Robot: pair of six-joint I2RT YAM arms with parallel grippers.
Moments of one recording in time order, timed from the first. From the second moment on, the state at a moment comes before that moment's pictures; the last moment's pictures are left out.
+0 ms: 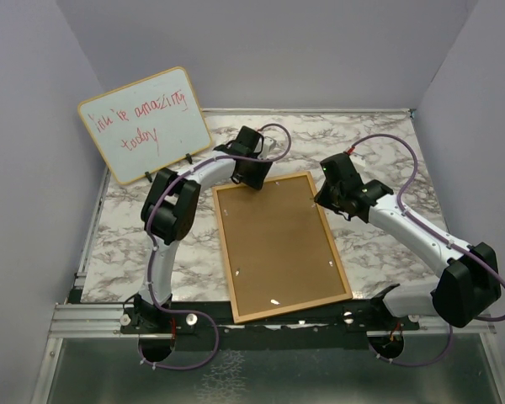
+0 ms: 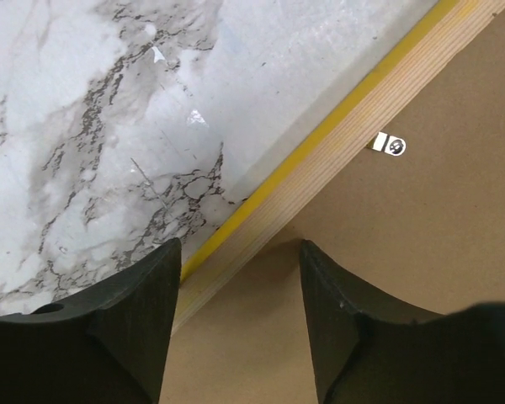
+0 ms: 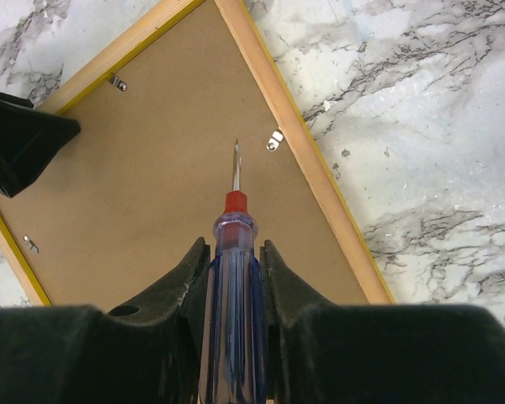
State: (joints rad) left arm -0.51 2.15 1.63 -0.46 0.14 0.04; right arm 0.54 1.33 1.02 -0.58 0.32 0.82
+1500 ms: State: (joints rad) left arm -0.44 1.72 1.08 -0.56 -0.05 -0.22; right arm 0.54 1.37 1.02 -0.48 -0.02 0.76
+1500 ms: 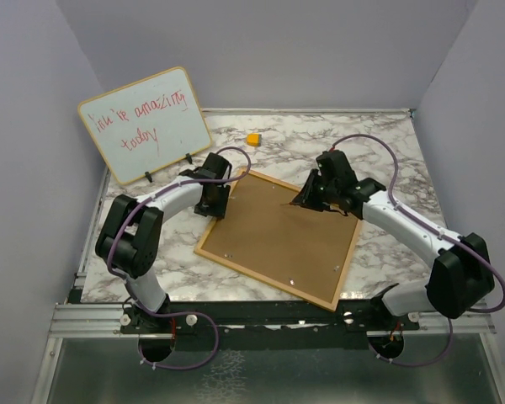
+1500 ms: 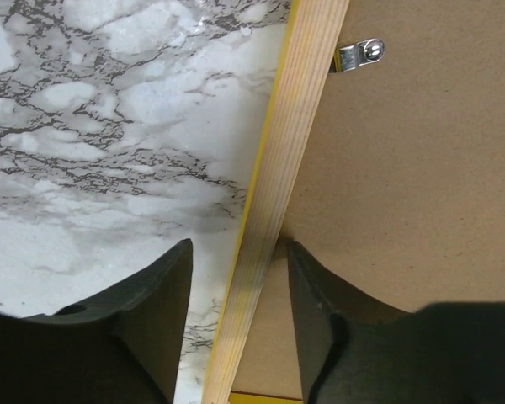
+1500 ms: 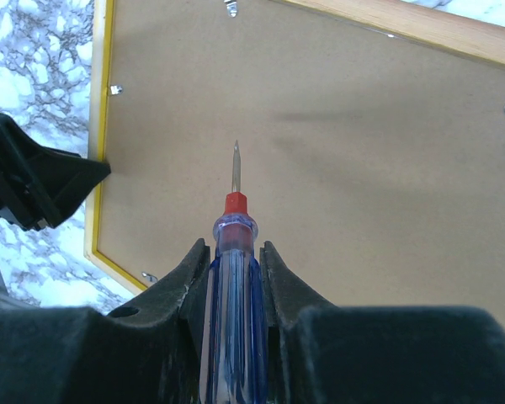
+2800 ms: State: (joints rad) left arm -0.42 1.68 1.08 -0.59 -0.07 -0.22; right arm 0.69 1.81 1.41 -0.40 0.08 0.94
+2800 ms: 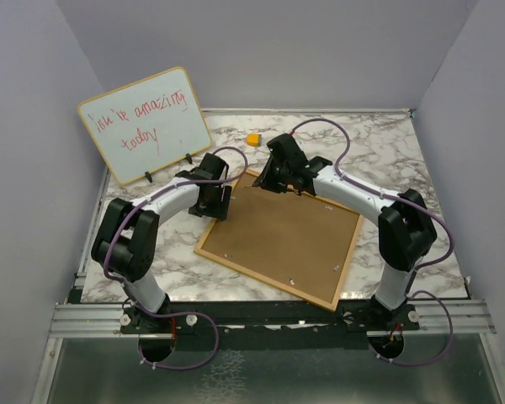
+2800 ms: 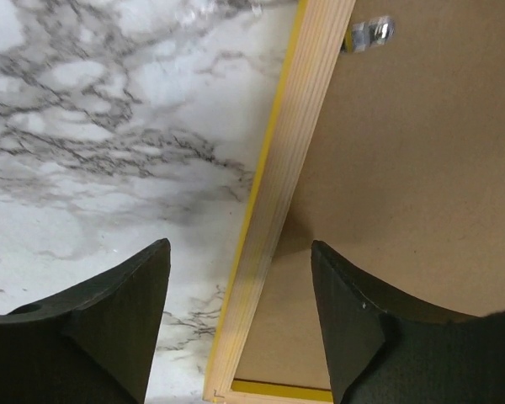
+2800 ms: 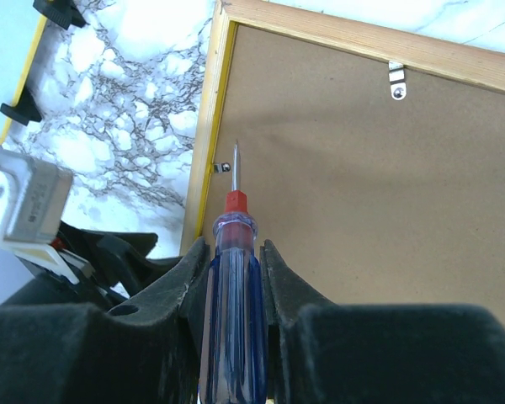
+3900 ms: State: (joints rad) left arm -0.41 1.56 0.90 -0.57 0.00 -0.27; right arm 0.69 1.96 1.51 -0.35 -0.06 0.85
